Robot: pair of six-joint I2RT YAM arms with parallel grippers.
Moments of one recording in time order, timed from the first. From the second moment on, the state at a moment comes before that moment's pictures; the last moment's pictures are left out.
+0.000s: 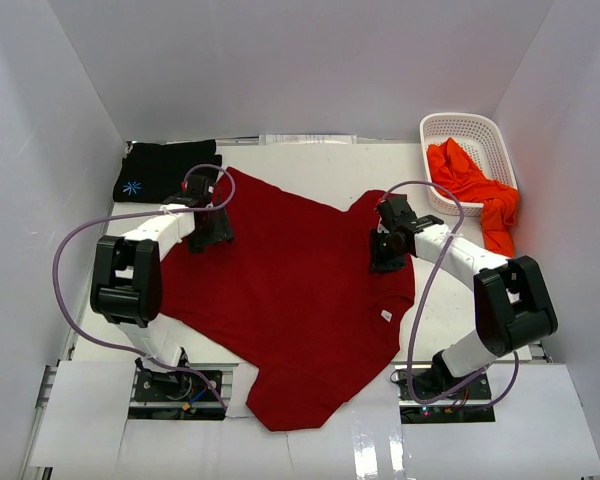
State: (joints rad) left arm -0.16 1.70 1.12 -0.55 -0.10 -0.43; right arm 0.42 1.52 0.94 -0.59 -0.10 0.33
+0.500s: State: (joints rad) left arm -0.18 1.87 1.38 -0.48 -0.13 -0.40; right arm 0.42 1.71 1.10 -0.60 0.02 0.33
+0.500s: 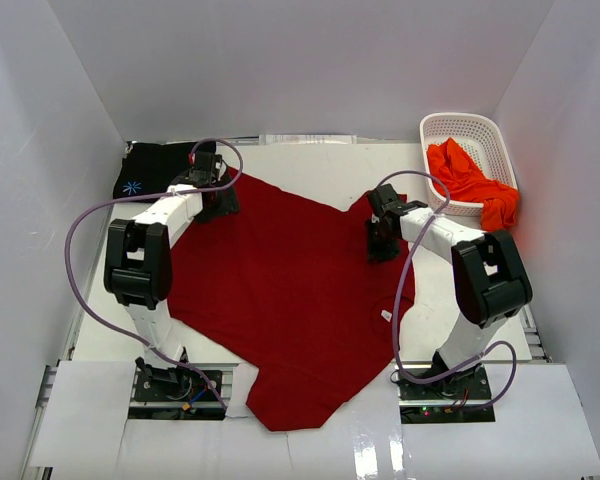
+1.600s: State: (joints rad) left arm -0.22 1.77 1.09 -0.47 -0.24 -0.51; right arm 0.30 1.96 1.36 -0.64 -0.03 0.30
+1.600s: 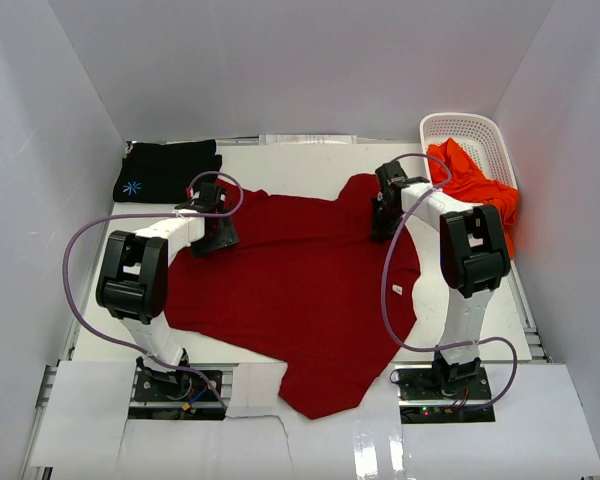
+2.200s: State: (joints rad) left arm -0.23 2.04 1.46 -0.56 -0.24 -0.58; right arm 0.20 2.23 1.76 -0.71 -0.07 0.28
